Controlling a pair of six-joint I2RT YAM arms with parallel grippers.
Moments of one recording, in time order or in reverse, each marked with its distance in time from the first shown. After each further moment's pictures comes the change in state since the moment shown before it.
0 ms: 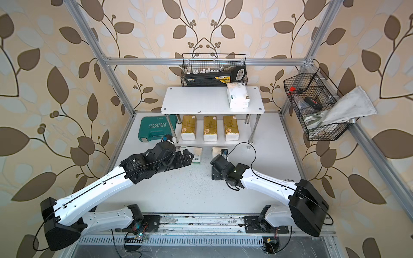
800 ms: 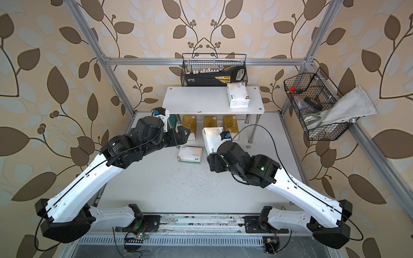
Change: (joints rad) left arm 0.100 0.133 0.476 -0.132 -0.037 0.247; right arm 0.103 -0.148 0.564 -0.403 0.011 -0.110
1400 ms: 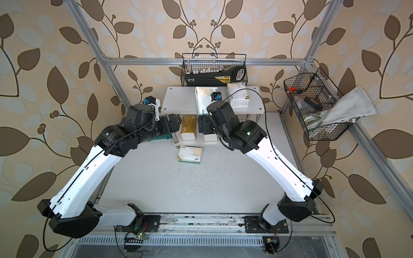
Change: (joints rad) left arm 0.150 0.056 0.108 -0.046 0.036 0.073; right arm -0.175 0.428 0.637 -0.004 0.063 -0.199
